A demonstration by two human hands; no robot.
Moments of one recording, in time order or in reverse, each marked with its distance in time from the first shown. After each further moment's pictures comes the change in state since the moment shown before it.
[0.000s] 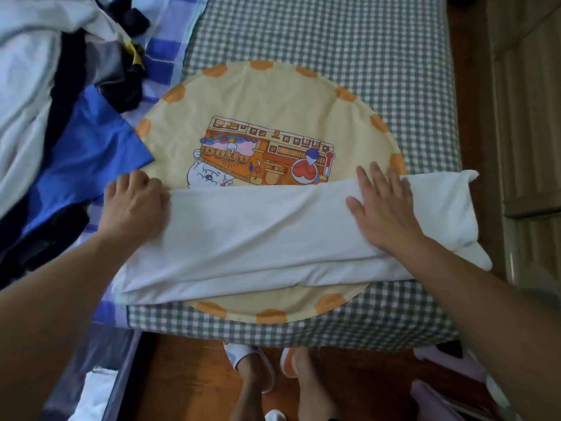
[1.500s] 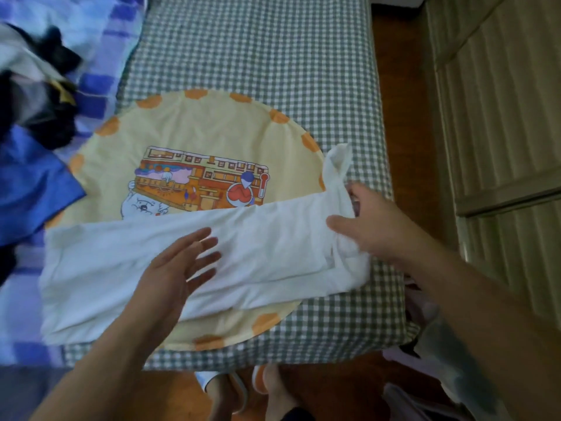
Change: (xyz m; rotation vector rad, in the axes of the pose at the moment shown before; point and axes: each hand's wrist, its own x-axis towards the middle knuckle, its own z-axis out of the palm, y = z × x) left_hand -0.091 0.195 -0.118 -1.803 -0.464 -0.436; right_hand -0.052 0.051 -0.132 0.845 -0.189 0.207
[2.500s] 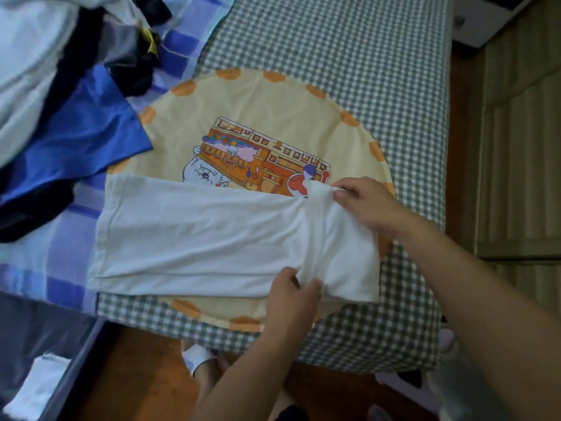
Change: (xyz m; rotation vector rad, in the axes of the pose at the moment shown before) left_hand -0.014 -0.081 0.057 0.152 0.130 -0.152; right_hand 0.107 -0.021 0.083 -0.477 -0.088 -0.391
